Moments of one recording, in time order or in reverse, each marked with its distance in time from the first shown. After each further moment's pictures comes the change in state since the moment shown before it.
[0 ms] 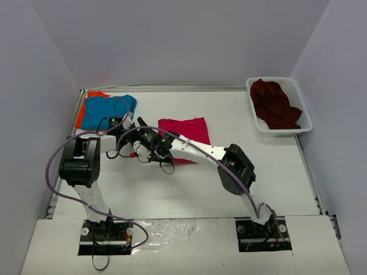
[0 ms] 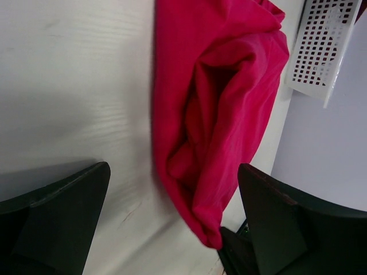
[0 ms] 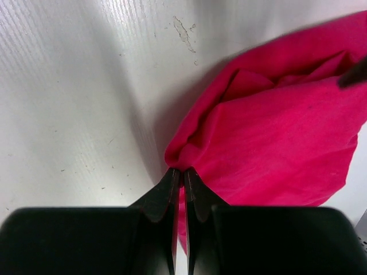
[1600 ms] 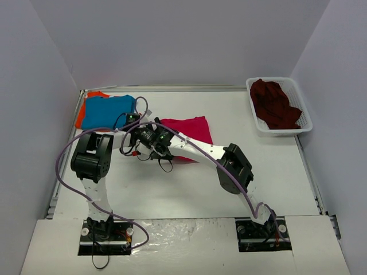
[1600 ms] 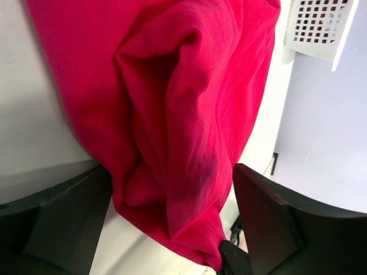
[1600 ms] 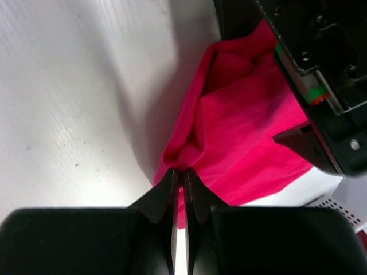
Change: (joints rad) left arm -0.190 0.117 0.140 0.000 0.010 -0.022; right arm -0.004 0.032 0.090 -0.123 0.097 -0.006
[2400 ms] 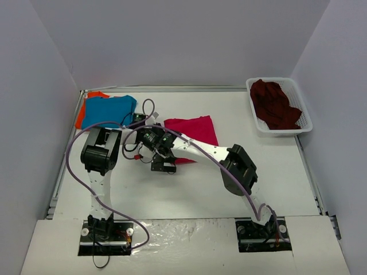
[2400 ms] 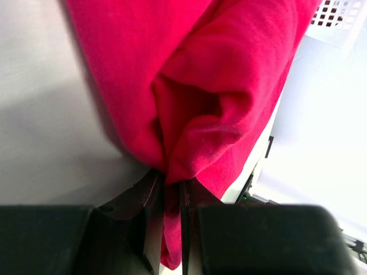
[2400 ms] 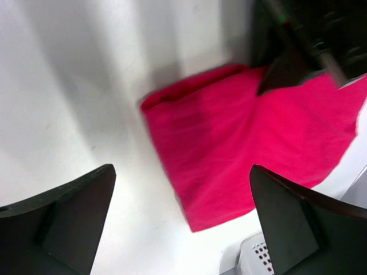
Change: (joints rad) left arm -0.023 0.162 0.122 -0.019 0.102 -0.019; right arm 0.001 -0.021 -0.026 -0.018 -0.031 -0.012
